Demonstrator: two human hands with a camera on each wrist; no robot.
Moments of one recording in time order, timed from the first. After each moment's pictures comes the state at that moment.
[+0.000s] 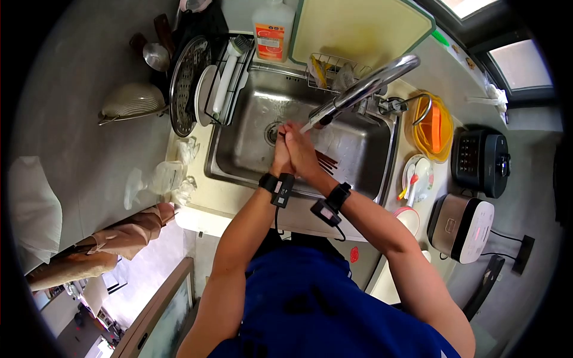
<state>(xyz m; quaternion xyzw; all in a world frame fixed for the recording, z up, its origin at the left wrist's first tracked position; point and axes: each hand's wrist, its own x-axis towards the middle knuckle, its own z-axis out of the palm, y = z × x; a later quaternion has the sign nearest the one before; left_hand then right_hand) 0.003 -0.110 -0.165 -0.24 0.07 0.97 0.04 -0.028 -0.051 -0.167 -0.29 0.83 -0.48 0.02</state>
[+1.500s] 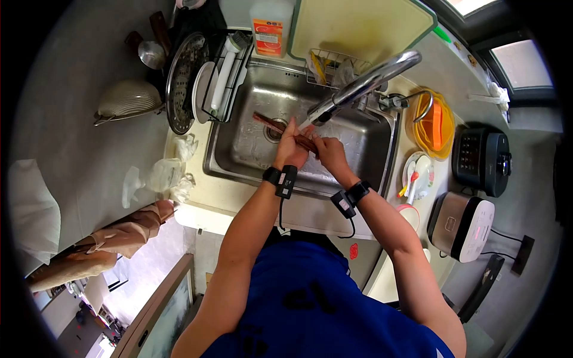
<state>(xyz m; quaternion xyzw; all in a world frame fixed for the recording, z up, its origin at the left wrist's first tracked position) -0.025 -0.108 -0.171 -0.37 0.07 0.93 -0.03 -0.057 0.026 -0.165 -0.10 0.90 -0.37 0.22</state>
